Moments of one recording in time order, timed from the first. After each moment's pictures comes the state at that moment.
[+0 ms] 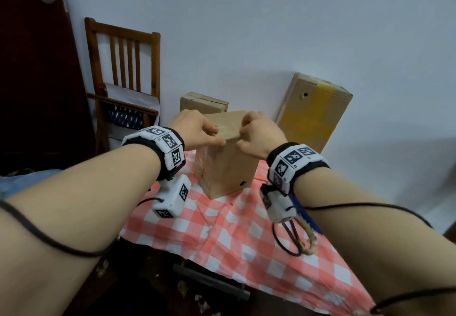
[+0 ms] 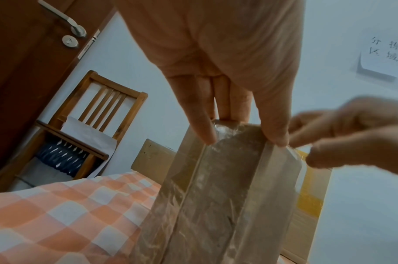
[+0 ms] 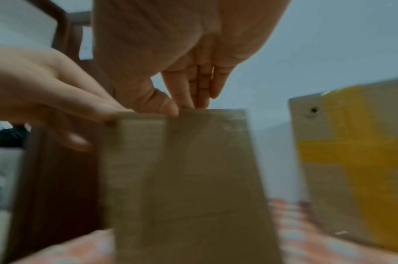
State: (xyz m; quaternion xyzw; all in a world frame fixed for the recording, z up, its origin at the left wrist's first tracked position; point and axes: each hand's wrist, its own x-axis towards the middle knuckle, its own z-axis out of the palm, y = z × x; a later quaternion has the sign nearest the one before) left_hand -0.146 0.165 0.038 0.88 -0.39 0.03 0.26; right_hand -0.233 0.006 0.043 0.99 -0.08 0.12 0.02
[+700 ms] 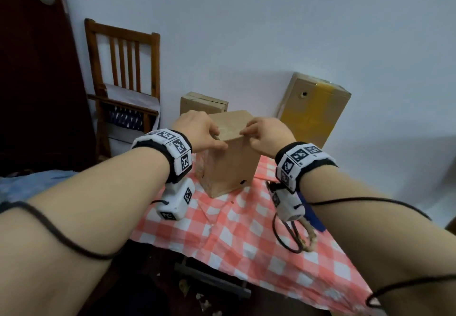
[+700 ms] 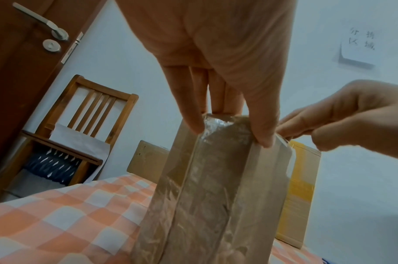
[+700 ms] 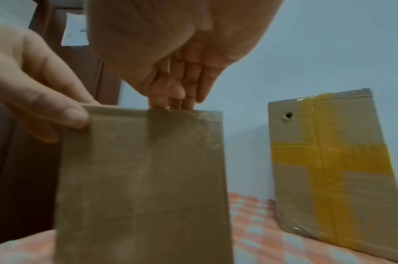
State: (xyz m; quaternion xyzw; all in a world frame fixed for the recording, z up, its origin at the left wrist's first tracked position) left_hand -0.148 0.160 0.035 0.90 -0.39 0.06 0.19; right_hand -0.245 -0.002 0.051 0.99 -0.11 0.10 0.00
